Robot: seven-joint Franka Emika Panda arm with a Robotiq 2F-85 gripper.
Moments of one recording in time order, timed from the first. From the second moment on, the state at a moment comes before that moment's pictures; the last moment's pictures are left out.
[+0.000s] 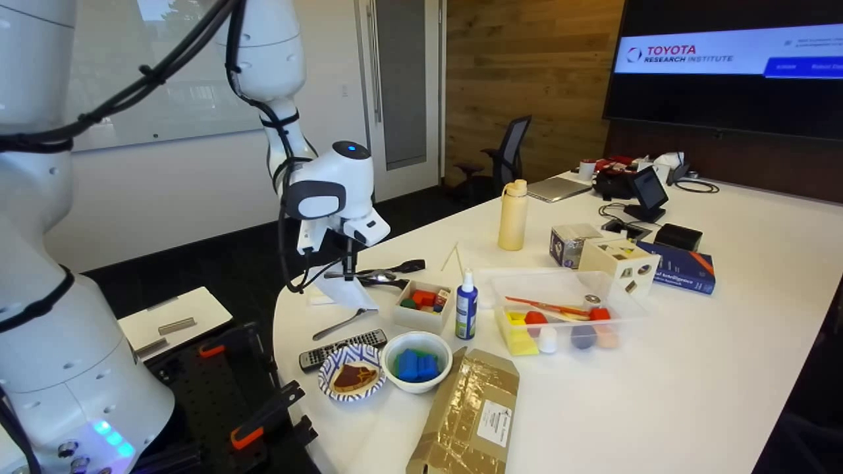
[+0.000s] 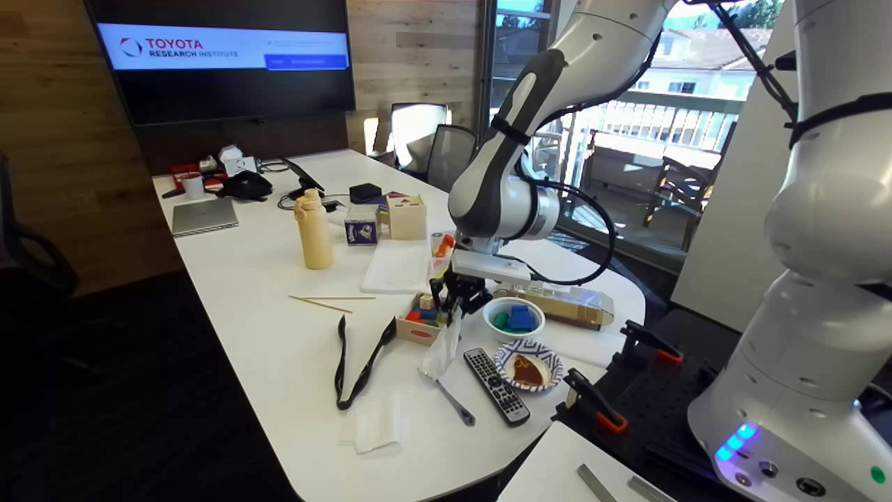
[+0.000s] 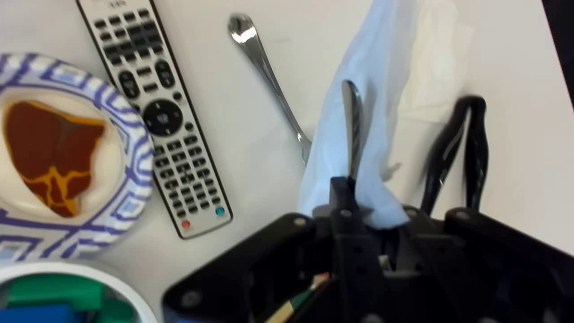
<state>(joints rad) -0.31 0.45 0.51 -2.51 0.39 2.99 0.30</state>
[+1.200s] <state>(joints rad) 0.50 0.71 -0.01 -2.12 -0.26 2.48 0.93</state>
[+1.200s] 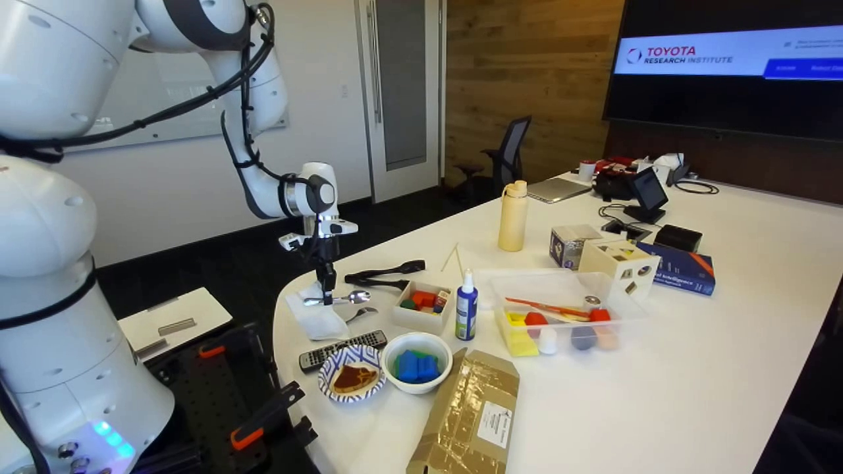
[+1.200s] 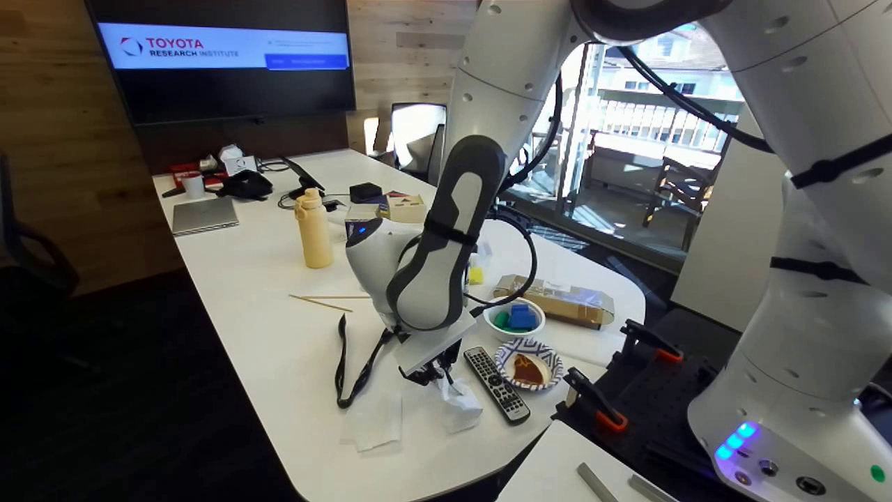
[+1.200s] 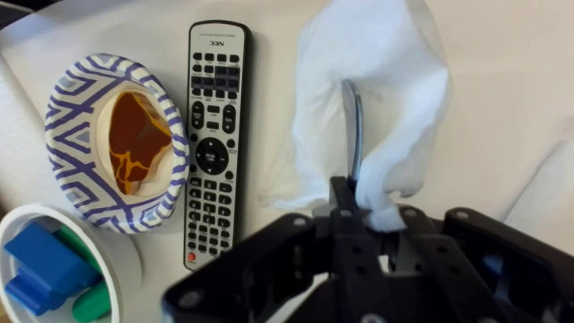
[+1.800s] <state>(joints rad) 0.51 0.87 -0.03 -1.96 -0.26 2.49 0.93</state>
